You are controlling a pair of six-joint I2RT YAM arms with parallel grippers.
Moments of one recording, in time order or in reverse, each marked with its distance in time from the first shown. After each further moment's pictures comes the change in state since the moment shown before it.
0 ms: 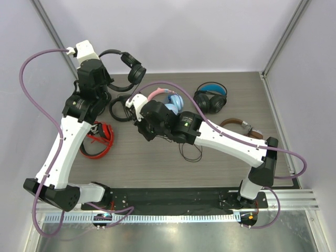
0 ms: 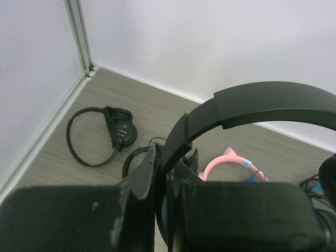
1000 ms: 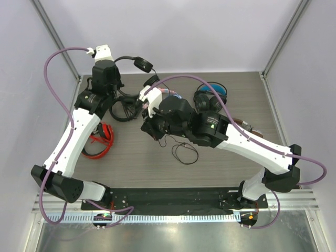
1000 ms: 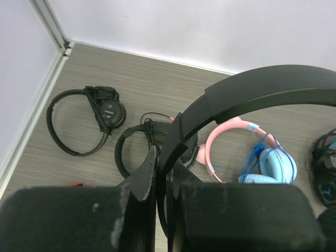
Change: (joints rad) left arm -0.013 0.087 -0.041 -0.012 0.097 0.048; right arm 0.028 -0.160 0.019 -0.024 -0.055 0.076
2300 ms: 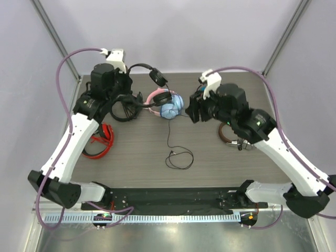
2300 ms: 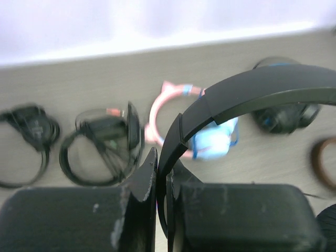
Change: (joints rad) left arm -0.022 -0.035 -0.054 0.014 0.404 0.112; right arm -0.454 -0.318 -0.268 -0.015 -0.033 -0.090
